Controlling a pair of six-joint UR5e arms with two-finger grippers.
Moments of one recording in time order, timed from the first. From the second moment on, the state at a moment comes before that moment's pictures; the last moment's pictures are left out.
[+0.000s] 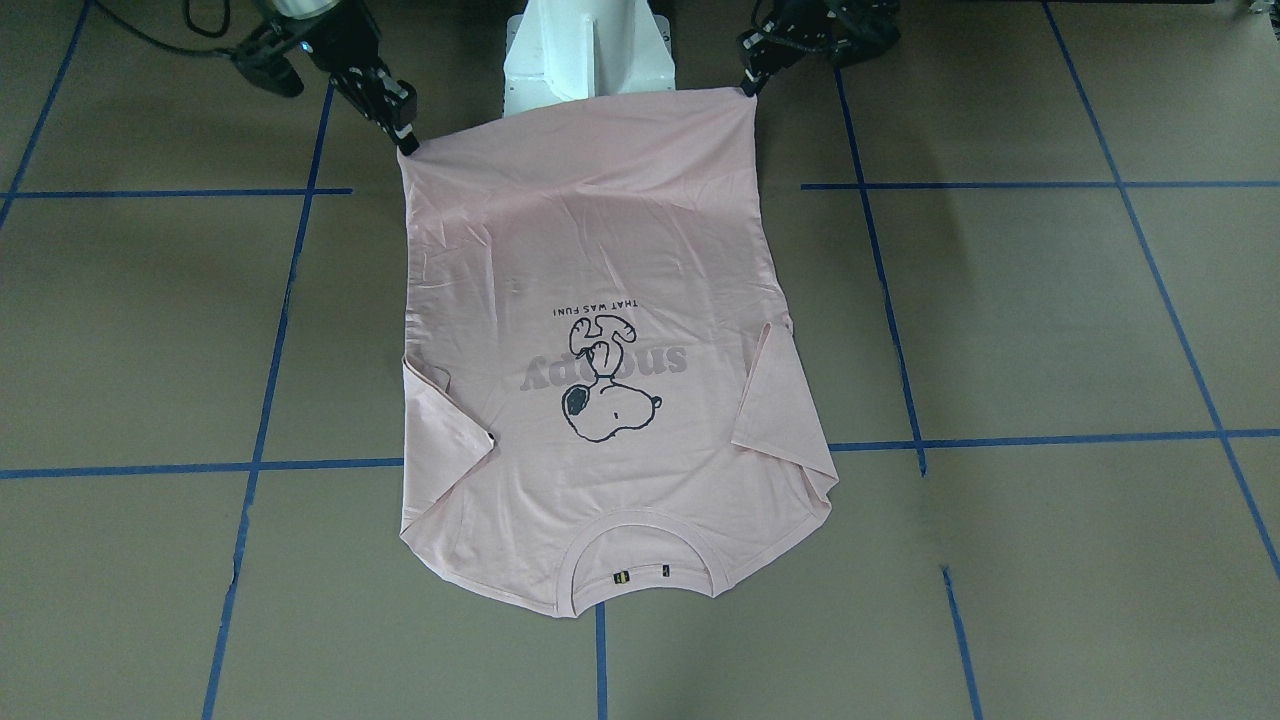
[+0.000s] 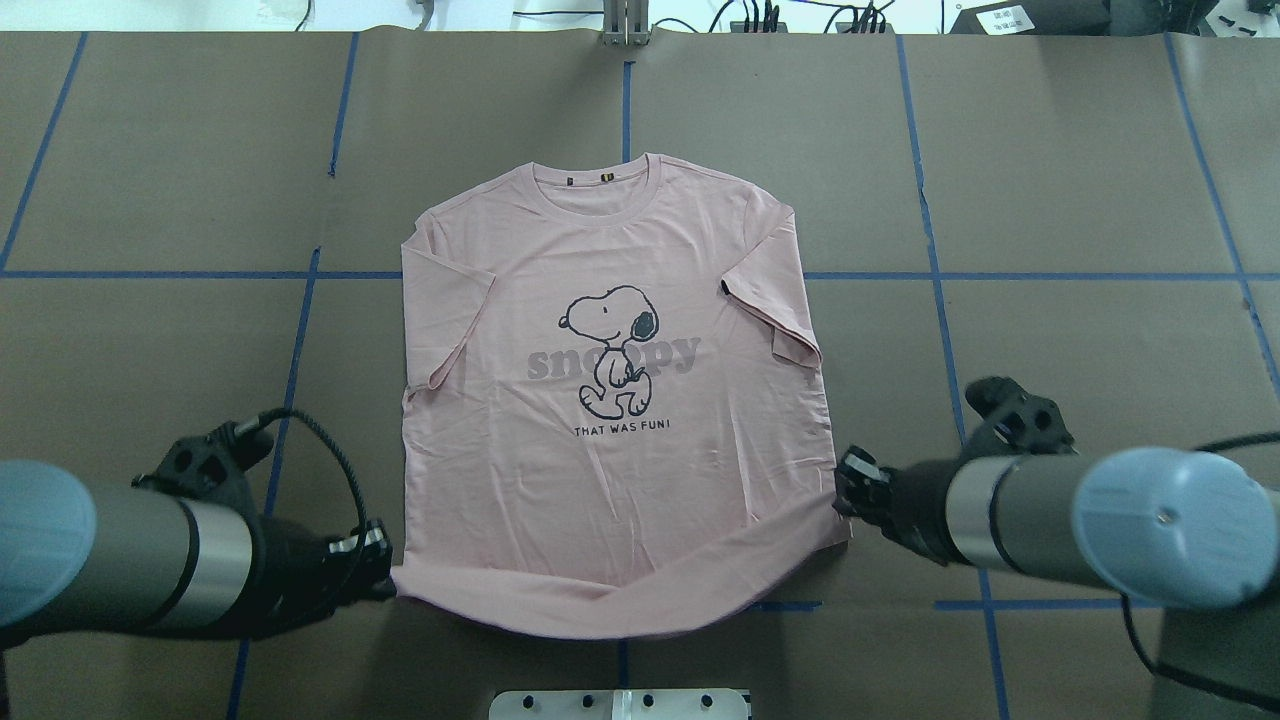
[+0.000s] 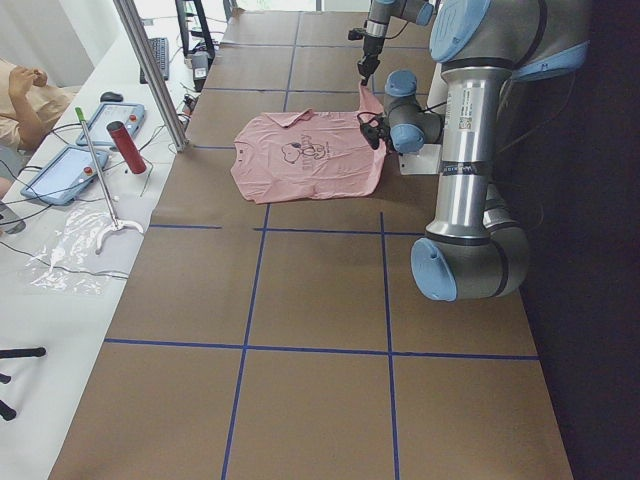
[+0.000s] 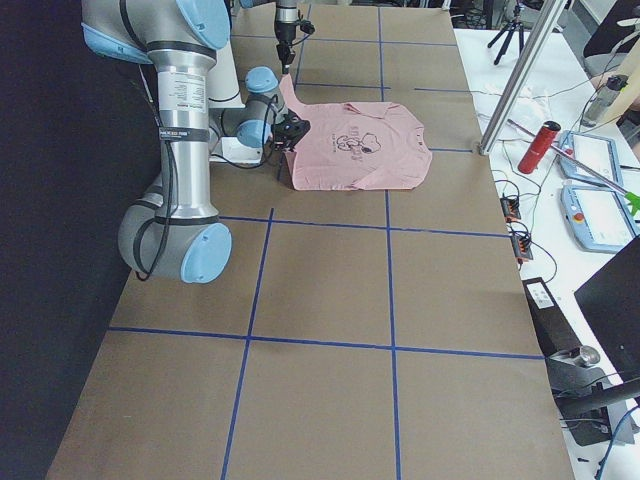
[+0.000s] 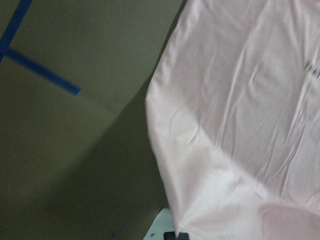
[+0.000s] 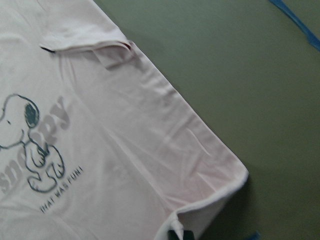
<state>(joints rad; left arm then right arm) -0.35 -1.69 -2.30 -1.78 -1.84 -1.93 0.36 -1.46 2.23 -1.31 1.65 2.01</state>
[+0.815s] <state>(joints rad) -0.72 -1.99 -1.82 -1.80 -1.77 -1.51 0.74 -0.96 1.59 -1.36 1.75 1.71</state>
